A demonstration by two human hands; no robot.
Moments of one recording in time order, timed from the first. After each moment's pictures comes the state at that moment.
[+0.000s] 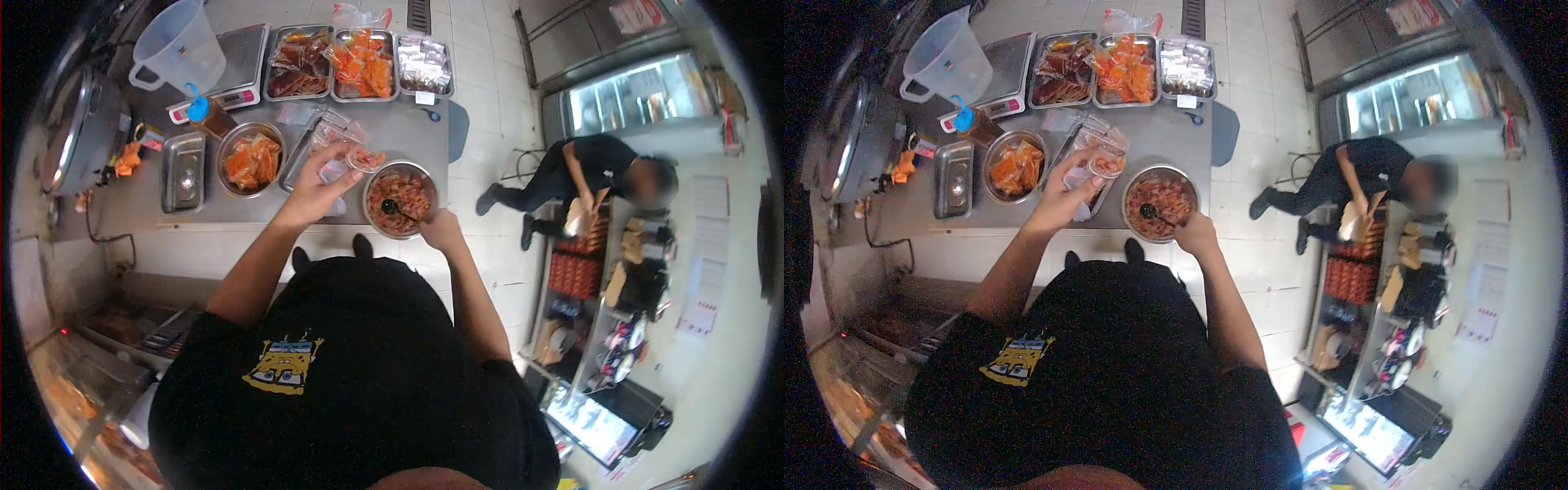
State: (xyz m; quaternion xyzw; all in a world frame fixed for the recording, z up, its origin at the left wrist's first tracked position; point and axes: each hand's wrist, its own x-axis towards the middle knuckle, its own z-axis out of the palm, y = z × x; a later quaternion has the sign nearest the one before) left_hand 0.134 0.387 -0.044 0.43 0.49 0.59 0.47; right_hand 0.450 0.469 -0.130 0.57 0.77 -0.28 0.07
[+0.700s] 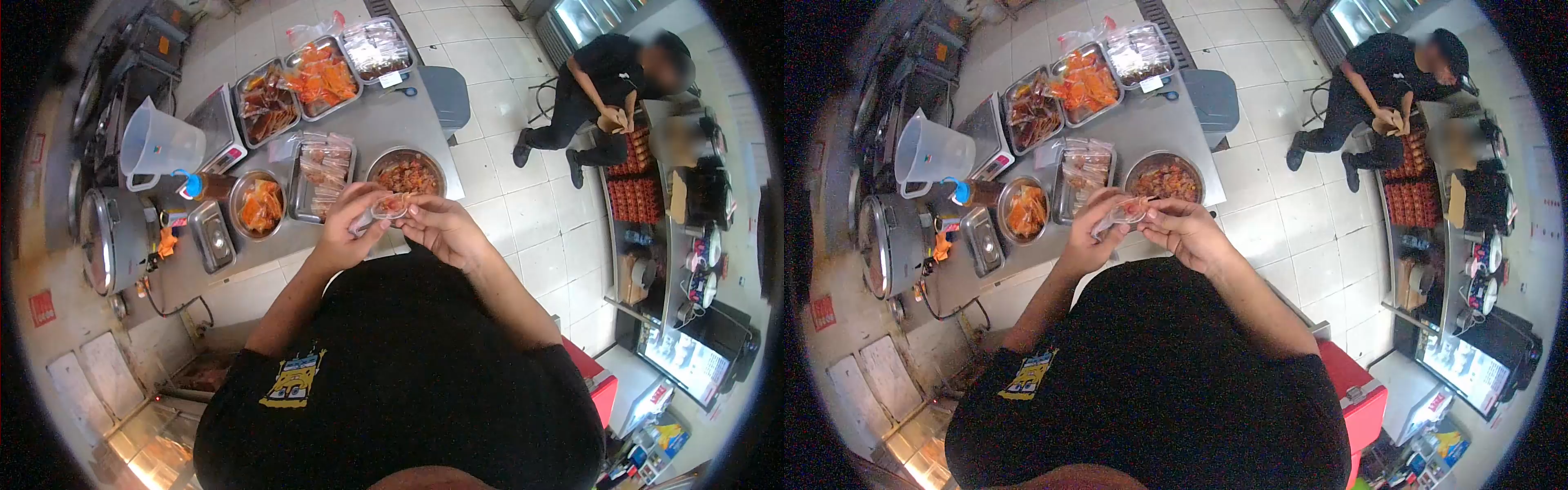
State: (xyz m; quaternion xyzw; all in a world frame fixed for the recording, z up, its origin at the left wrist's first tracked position) left_hand 0.220 0.388 -0.009 0.69 0.43 0.45 0.38; right_hand 0.448 0.422 0.005 0.35 0.11 -0.88 -0.31
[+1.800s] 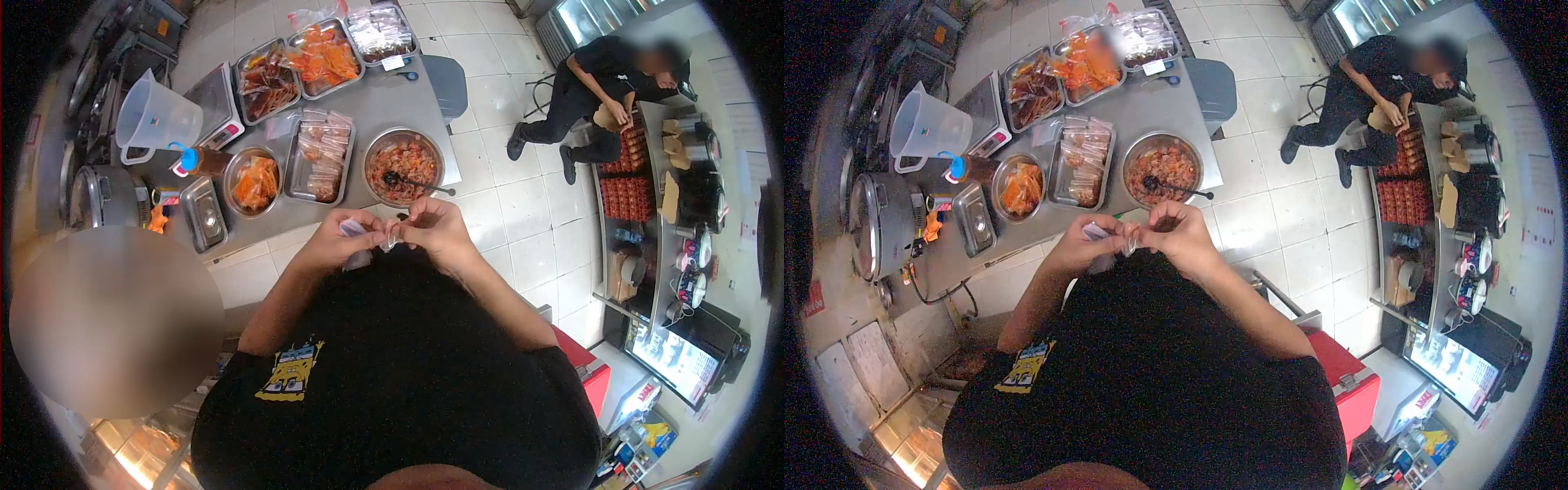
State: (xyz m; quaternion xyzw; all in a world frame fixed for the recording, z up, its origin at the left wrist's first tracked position) left_hand 0.207 0.323 -0.006 0.36 0.45 0.34 0.74; right_hand 0.437 0.363 -0.007 0.41 0.35 -0.78 -0.32
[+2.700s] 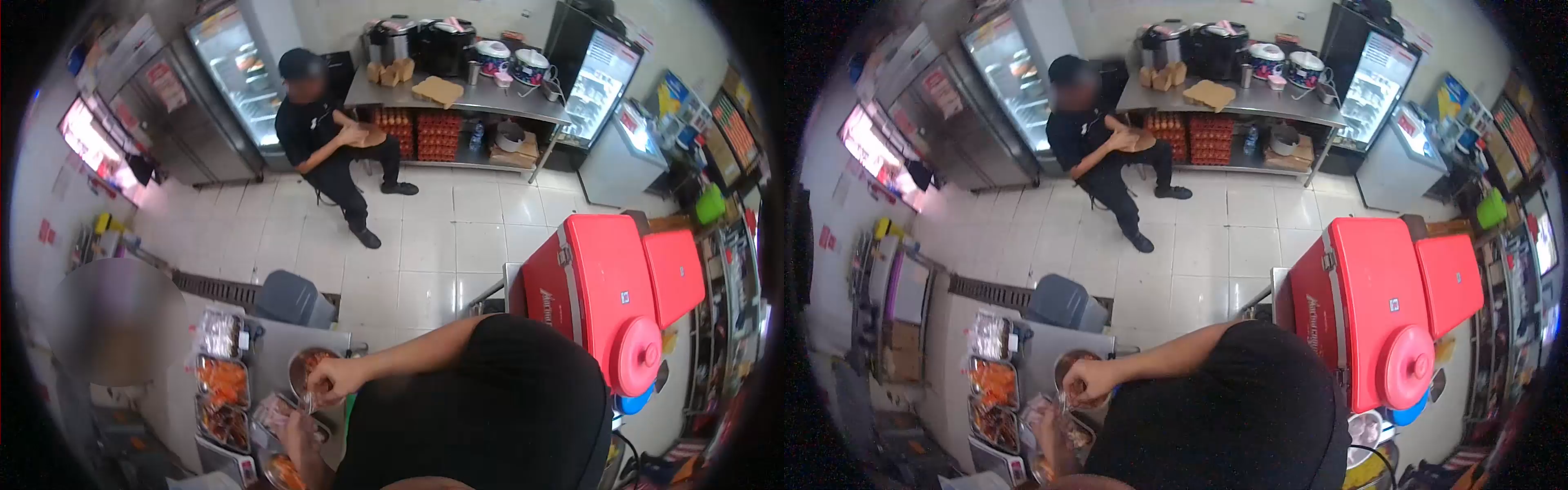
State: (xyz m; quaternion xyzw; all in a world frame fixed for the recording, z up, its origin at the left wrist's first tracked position) left_hand 0.267 0.388 0.033 0.34 0.61 0.29 0.66; right_hand 0.491 0.385 -0.039 0.31 0.61 -0.59 -0.42
